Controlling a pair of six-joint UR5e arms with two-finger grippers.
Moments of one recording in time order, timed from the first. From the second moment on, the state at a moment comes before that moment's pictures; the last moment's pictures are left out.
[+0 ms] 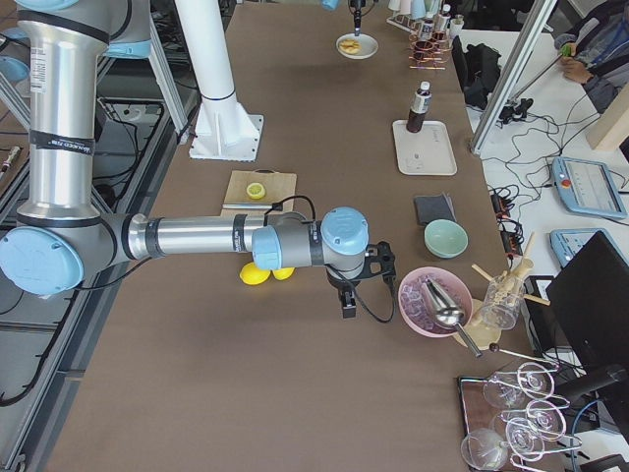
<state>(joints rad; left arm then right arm) -1.28 -1.60 -1.35 -2.39 -2.54 -0.68 1.53 -1.68 1.76 -1.49 2.44 -0.01</state>
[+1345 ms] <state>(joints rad) -0.72 -1.97 -1.89 -1.87 -2.17 -1.37 0.99 -1.42 2.03 -1.49 2.33 1.03</state>
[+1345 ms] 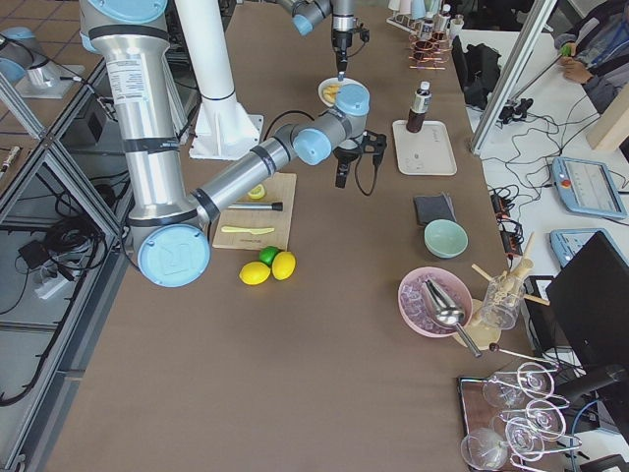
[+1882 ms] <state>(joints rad) -0.62 -2.16 -1.84 -1.79 -2.07 -1.50 0.74 -1.23 2.03 -1.49 2.13 1.35</state>
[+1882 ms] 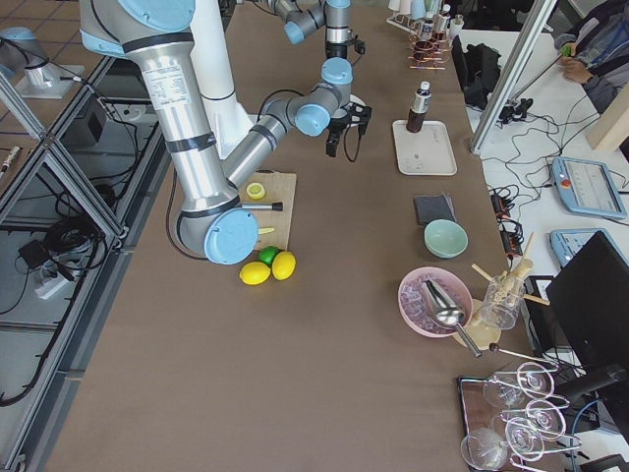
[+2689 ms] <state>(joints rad) -0.57 -2.20 -1.83 -1.79 -2.02 -1.56 0.64 -1.14 2.00 -1.49 2.04 1.41</state>
